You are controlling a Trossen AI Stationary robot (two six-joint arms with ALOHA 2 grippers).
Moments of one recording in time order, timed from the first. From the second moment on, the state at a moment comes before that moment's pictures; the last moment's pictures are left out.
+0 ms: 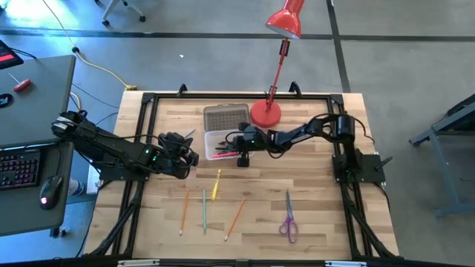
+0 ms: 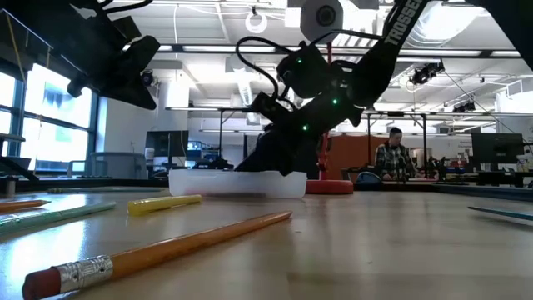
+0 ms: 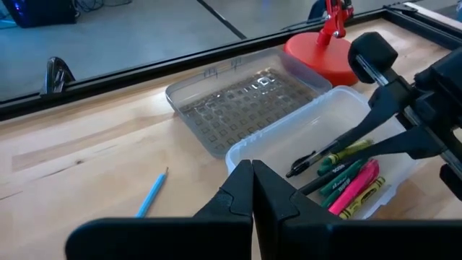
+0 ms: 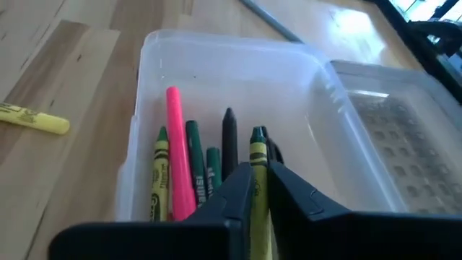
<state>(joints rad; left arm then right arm) -0.32 1.08 0.60 -0.57 -1.03 -1.10 -0.17 2.01 1.01 0.49 0.02 -0.28</state>
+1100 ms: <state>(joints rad) -0.32 1.08 0.68 -0.57 -1.04 -1.02 0.09 2.15 1.38 0.08 -0.29 -0.53</state>
